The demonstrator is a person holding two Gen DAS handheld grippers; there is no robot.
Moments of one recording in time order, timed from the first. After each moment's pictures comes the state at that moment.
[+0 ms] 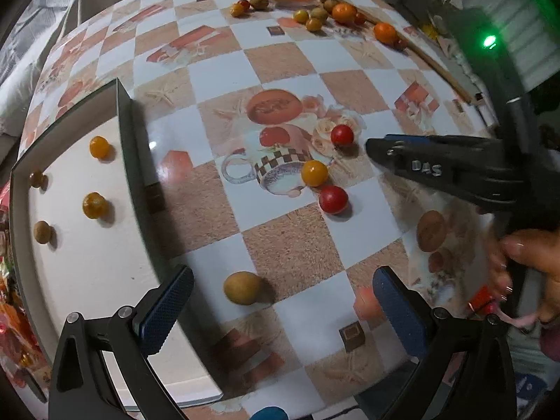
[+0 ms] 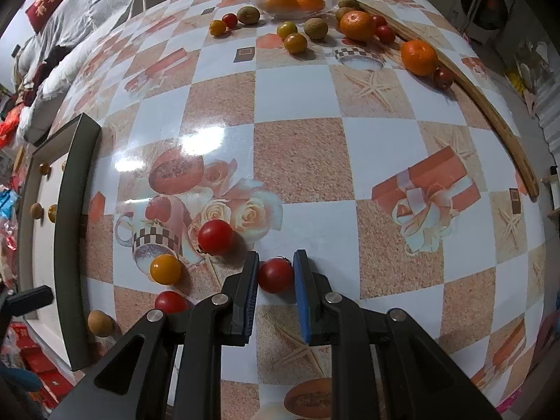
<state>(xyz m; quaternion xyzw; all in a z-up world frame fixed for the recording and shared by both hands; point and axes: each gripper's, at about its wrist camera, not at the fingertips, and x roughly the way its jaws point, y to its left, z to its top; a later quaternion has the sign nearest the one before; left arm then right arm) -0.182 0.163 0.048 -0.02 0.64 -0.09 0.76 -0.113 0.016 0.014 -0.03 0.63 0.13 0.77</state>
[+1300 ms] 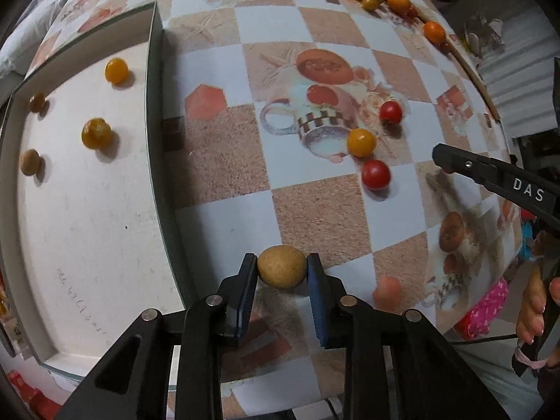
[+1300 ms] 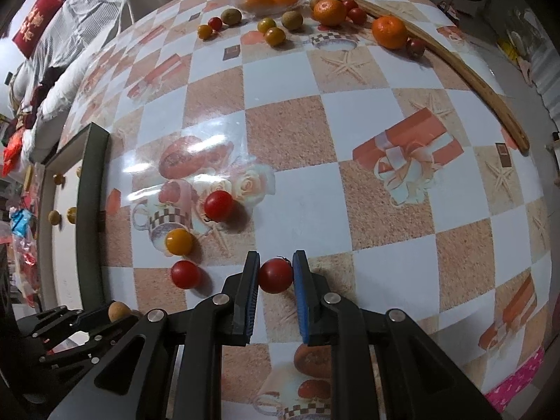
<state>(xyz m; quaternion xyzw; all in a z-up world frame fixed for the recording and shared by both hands) -0.193 0.200 0.029 -0.09 0.68 -0.05 0.73 -0.136 -0.003 0.035 0.03 0.64 0.12 0.76</state>
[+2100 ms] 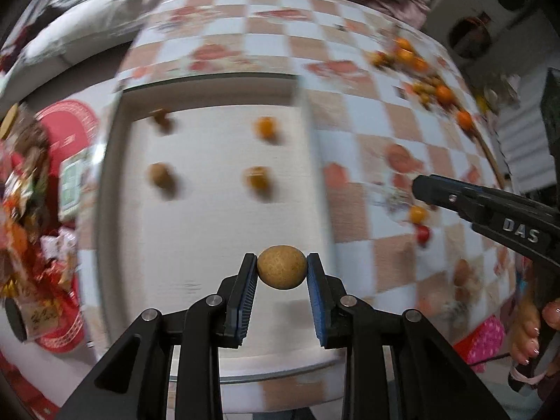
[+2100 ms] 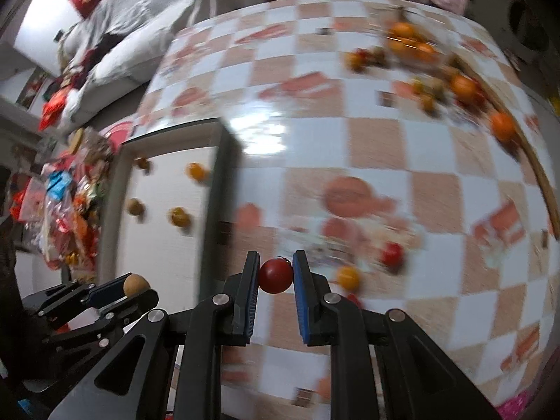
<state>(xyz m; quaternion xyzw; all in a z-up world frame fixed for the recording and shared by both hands) -0.212 0.307 0.081 -0.14 0.62 0.03 0.77 -0.136 0.146 0.084 -0.02 0.62 0.25 0.74</state>
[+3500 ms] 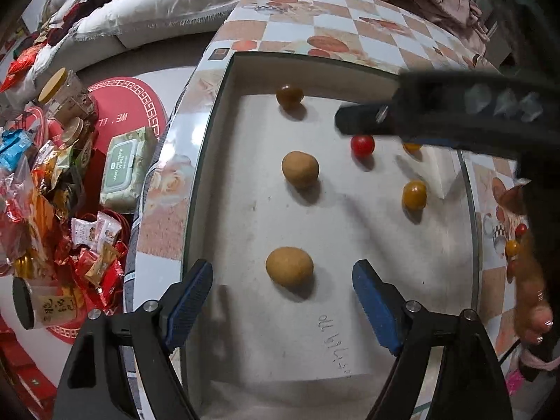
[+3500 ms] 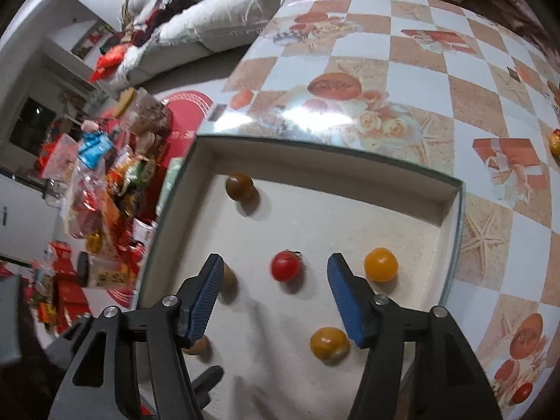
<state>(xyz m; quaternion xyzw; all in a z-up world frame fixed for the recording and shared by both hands) -0.228 0.381 0.028 -0.13 0.59 0.12 0.78 -0.113 0.304 0.036 -0.03 0.60 0.37 0.71</state>
